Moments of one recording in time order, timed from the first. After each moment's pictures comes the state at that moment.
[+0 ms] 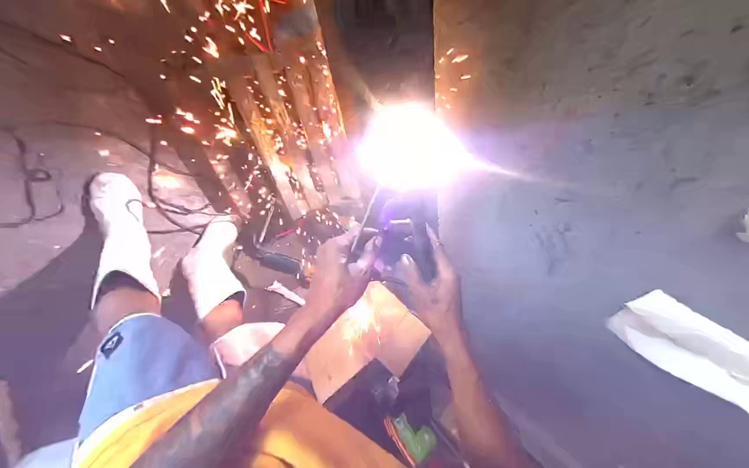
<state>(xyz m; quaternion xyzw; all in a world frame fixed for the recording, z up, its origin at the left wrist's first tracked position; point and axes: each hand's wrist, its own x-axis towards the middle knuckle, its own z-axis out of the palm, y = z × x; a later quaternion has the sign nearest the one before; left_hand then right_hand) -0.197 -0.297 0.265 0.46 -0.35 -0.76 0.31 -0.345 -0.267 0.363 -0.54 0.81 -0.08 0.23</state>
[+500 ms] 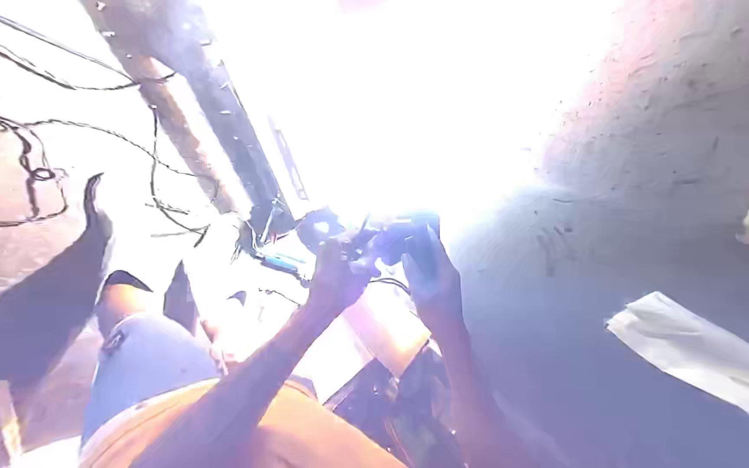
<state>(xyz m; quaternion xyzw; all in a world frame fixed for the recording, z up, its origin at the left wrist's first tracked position) -0.187 -0.300 0.271 0.48 -0.37 -0.76 0.24 -0.337 -0.271 0.369 -0.51 0.83 -0.03 0.24</state>
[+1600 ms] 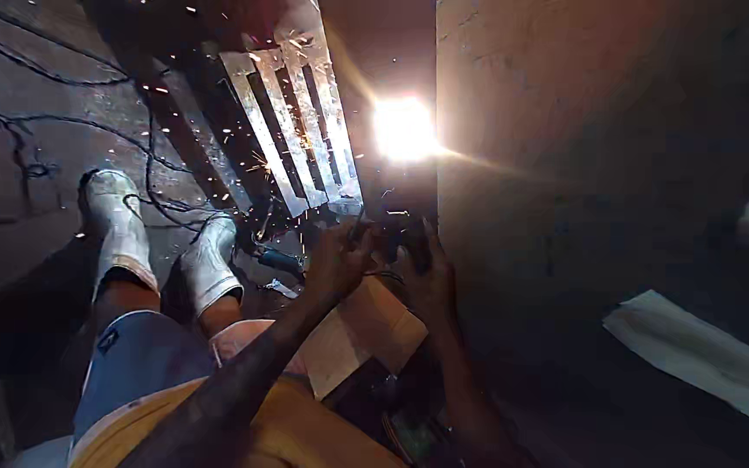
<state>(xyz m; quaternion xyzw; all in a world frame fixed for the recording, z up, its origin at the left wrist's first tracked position) -0.194 -0.304 0.260 0.44 -0.35 -0.75 0.34 -0.334 -0.274 0.360 -0.53 0.82 -0.05 0.22</state>
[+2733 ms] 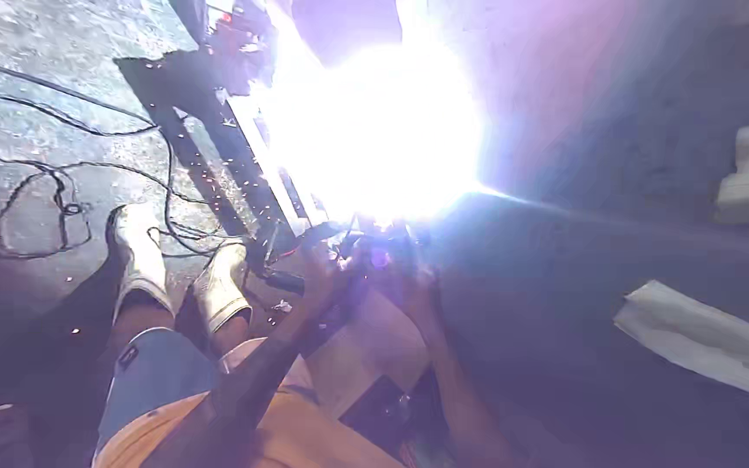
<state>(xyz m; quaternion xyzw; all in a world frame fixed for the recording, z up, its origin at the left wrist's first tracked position) -0.191 -0.290 0.269 0.49 -0.37 -0.73 0.30 -0.330 -0.259 0.363 -0.52 0.82 -0.09 0.22</state>
